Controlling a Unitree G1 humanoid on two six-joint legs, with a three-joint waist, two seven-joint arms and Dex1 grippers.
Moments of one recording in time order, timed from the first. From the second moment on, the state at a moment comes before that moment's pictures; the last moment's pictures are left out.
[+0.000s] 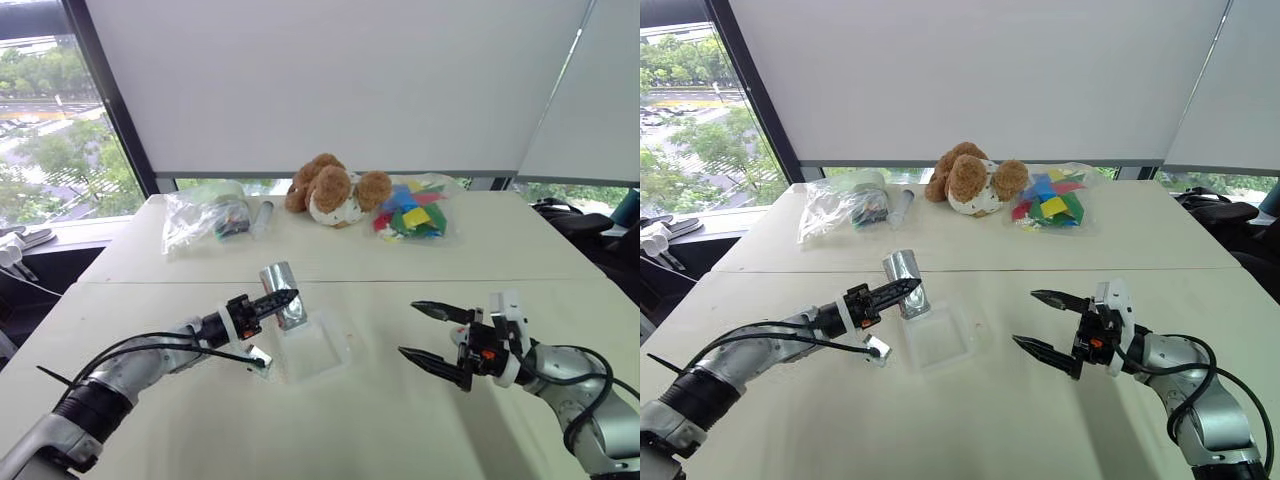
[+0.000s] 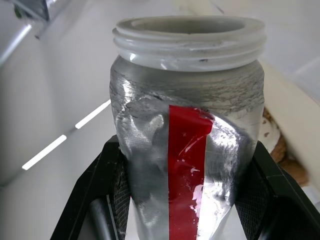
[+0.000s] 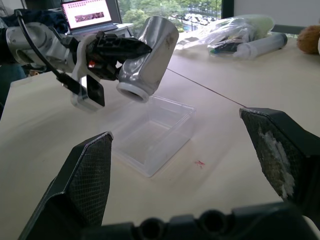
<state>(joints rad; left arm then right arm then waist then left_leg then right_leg) -0.59 0.81 -0.48 0.22 1.55 -0.42 0.60 -0.13 -0.66 -0.17 -0.20 0.57 0.17 1.06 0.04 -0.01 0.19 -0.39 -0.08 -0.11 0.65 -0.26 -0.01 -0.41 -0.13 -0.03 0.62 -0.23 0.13</state>
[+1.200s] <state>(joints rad) -0.25 0.77 -0.18 0.08 -0.55 -0.05 -0.68 -0.14 -0.62 -0.14 -0.19 0.57 0.18 1.03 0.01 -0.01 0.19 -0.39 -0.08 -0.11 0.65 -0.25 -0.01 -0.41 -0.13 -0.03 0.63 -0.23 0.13</state>
